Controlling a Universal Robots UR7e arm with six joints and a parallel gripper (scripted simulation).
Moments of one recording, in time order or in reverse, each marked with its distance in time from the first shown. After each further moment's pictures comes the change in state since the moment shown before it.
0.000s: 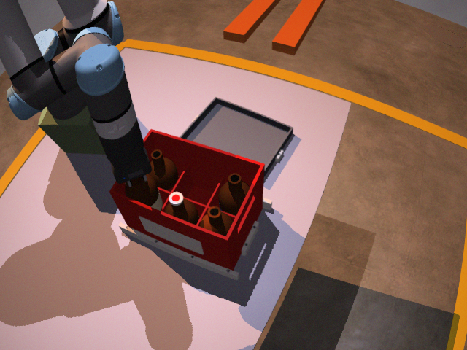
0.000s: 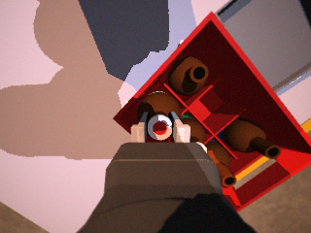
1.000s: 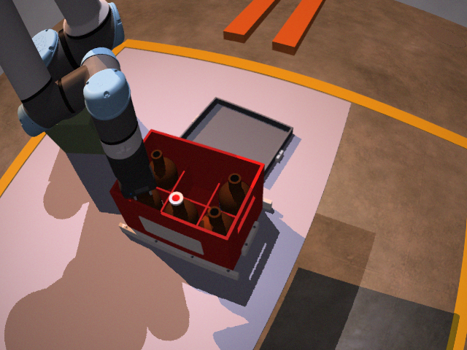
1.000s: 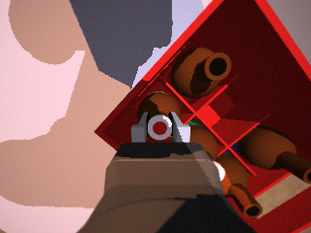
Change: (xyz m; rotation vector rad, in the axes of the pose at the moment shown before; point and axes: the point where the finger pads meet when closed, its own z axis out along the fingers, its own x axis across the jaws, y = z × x) arm 0.000 0.000 0.053 0.003 0.000 0.000
